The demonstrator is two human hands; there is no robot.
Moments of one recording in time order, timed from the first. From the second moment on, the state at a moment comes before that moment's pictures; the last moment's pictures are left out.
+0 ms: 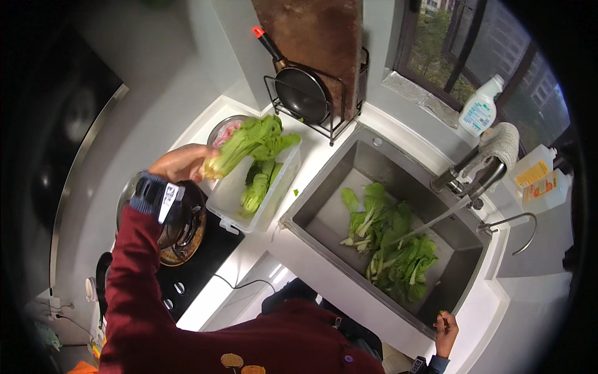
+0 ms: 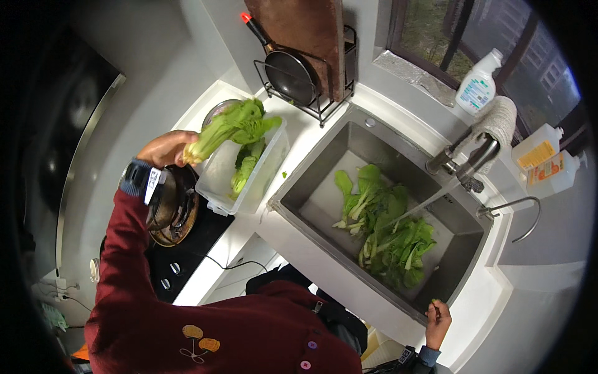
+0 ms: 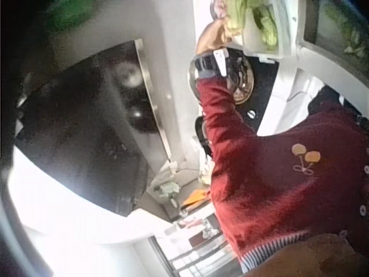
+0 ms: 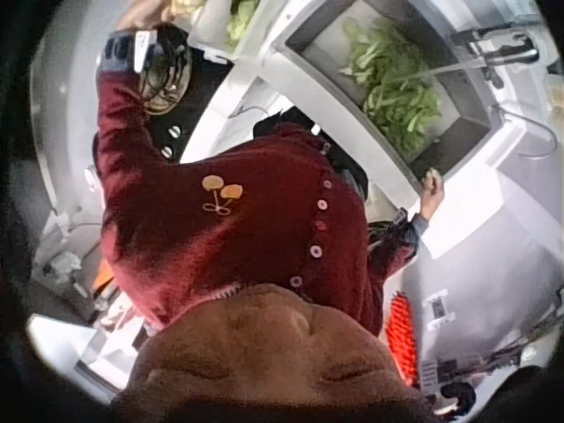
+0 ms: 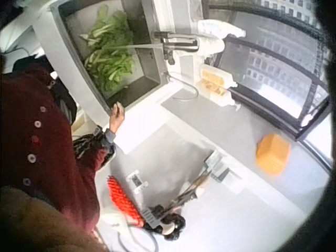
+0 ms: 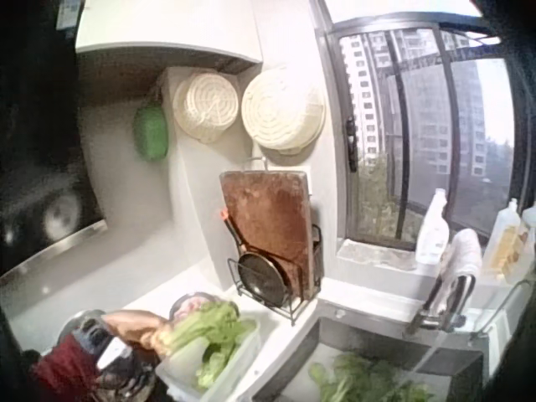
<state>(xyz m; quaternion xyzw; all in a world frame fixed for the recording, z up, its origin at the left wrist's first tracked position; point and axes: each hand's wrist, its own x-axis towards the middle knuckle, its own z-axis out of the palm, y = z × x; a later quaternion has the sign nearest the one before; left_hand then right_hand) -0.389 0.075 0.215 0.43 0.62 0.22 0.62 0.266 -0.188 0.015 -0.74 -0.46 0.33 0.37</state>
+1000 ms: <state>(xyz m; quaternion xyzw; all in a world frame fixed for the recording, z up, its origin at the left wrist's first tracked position) 0.061 -0.058 -0.007 0.40 0.30 0.07 0.86 0.227 -0.161 -0.004 -0.57 -0.09 0.56 0.59</state>
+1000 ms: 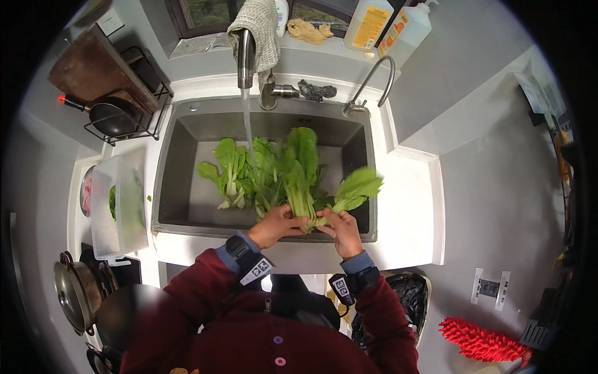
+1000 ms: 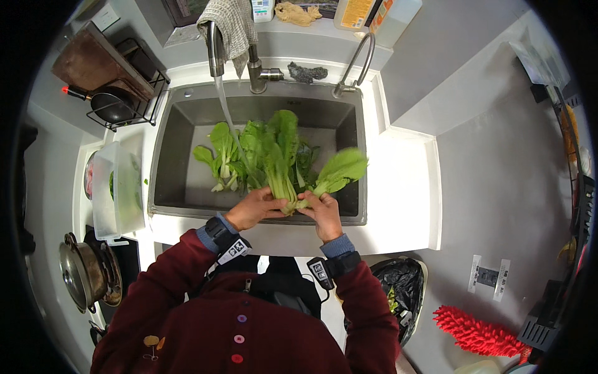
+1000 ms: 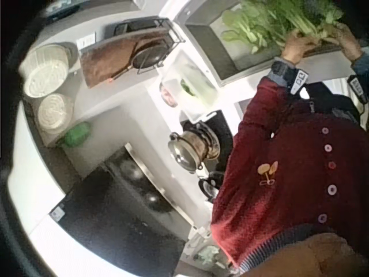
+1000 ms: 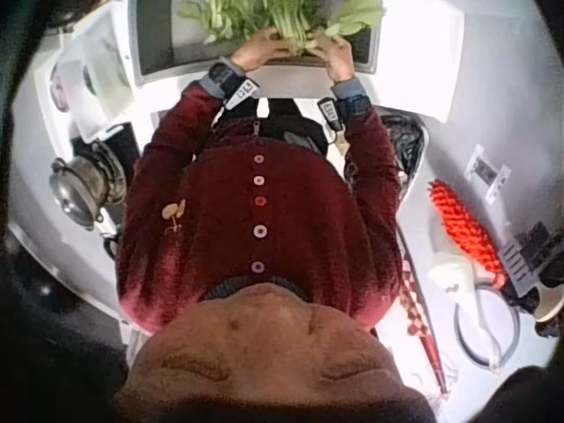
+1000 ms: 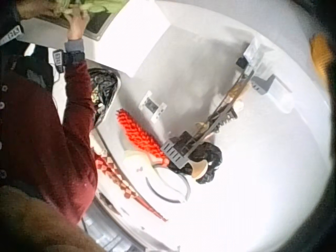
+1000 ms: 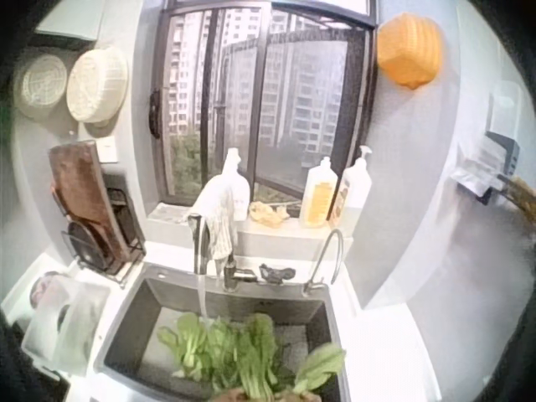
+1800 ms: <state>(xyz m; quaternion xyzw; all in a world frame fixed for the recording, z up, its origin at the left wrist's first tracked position) 0.063 -0.046 -0.003 0.40 0.34 0.12 0.84 0.225 -0.131 -0.014 -0.65 -0.30 0.50 0.49</state>
